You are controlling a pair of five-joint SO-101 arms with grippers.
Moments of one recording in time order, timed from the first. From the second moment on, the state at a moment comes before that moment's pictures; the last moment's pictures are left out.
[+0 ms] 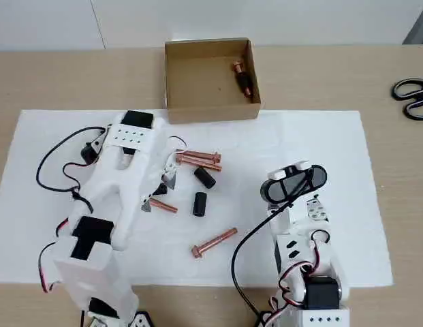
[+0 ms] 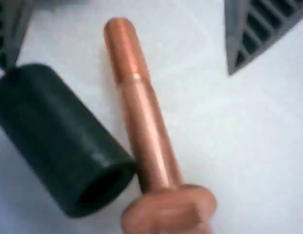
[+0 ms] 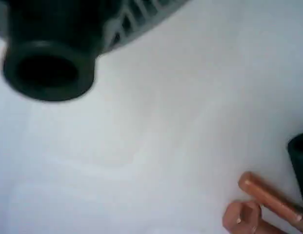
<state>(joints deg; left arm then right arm) 7.0 16.1 3.3 98.8 71.9 -4.9 -102.7 89.2 51.7 12.2</state>
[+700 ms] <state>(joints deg) 5.1 16.1 7.6 98.8 71.8 -4.9 -102.7 89.2 51.7 12.2</state>
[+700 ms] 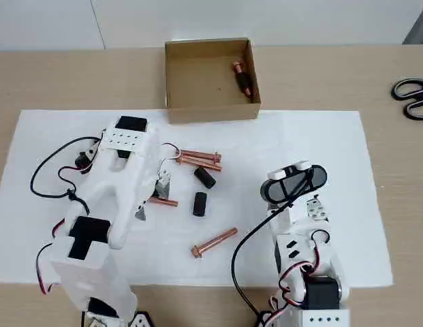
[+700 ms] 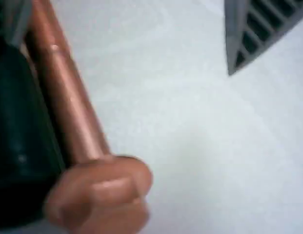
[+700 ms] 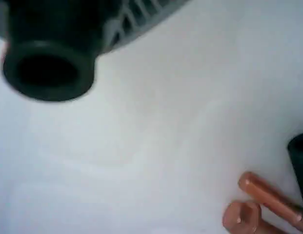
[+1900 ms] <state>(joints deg) 4.8 15.3 16.3 88.7 72.0 -4.9 -102.7 89.2 51.7 12.2</state>
